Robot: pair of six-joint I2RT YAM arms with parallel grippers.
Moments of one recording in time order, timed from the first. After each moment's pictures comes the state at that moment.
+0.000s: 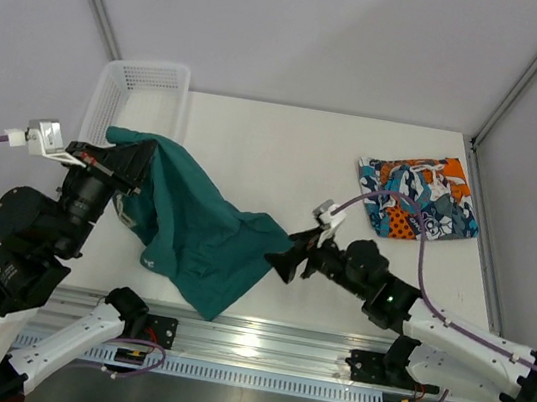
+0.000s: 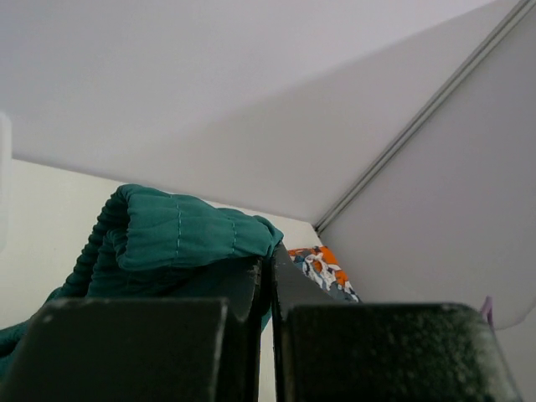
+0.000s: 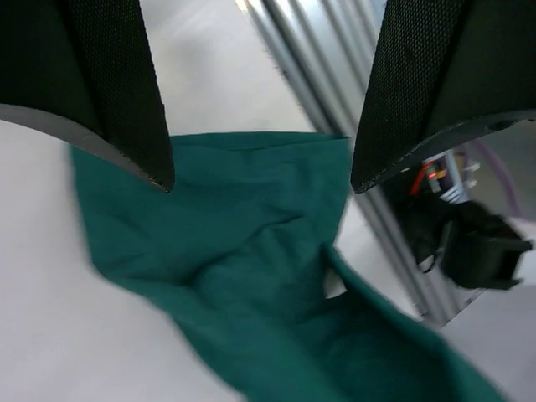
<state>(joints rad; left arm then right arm) -0.58 0.53 1.16 -0.38 -0.29 -0.52 0.93 0.91 0.54 0.23 -0.06 0.35</state>
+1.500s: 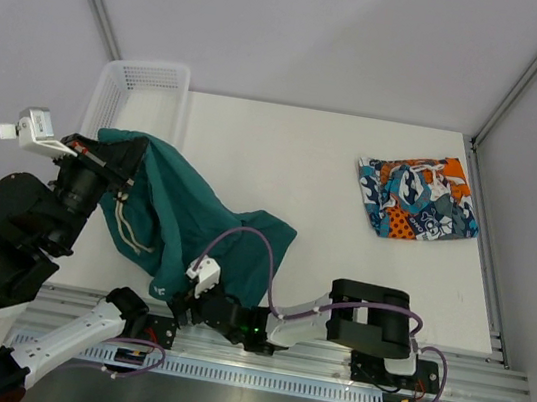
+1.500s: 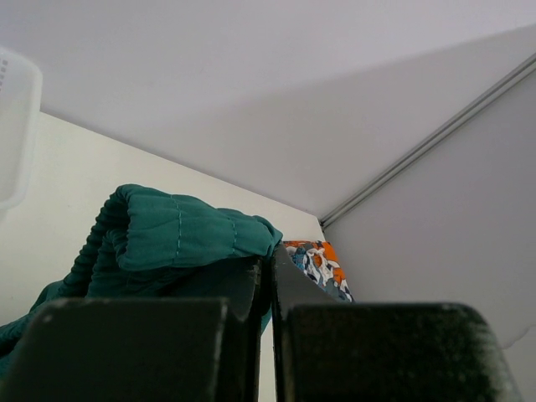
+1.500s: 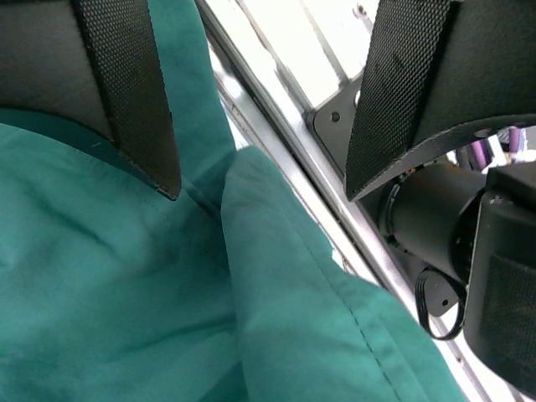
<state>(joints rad) -0.58 0.61 1.32 -0.59 -0.39 -0.65 1.55 1.97 0.95 0.71 0.51 0.44</state>
